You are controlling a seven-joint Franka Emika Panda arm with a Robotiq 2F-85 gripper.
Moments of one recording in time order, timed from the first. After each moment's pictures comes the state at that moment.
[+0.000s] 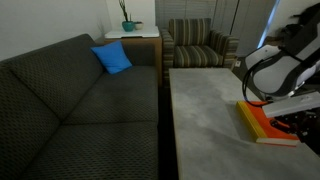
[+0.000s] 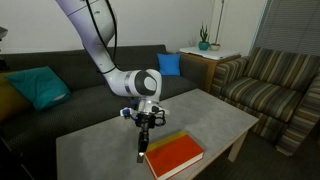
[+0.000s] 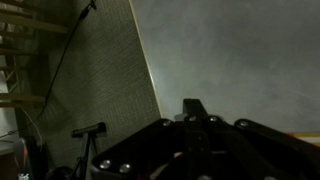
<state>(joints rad) 0.28 1.33 -0.27 -1.41 -0.06 2.11 0.78</state>
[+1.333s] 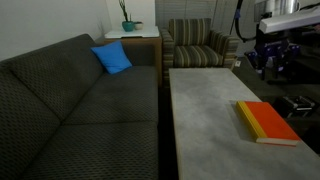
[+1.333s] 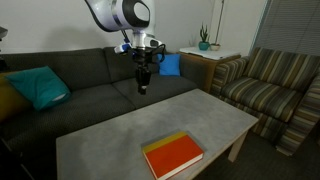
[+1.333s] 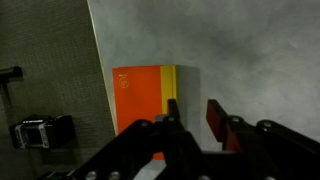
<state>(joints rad) 0.26 0.77 -0.12 -1.73 -0.07 2.27 0.55</state>
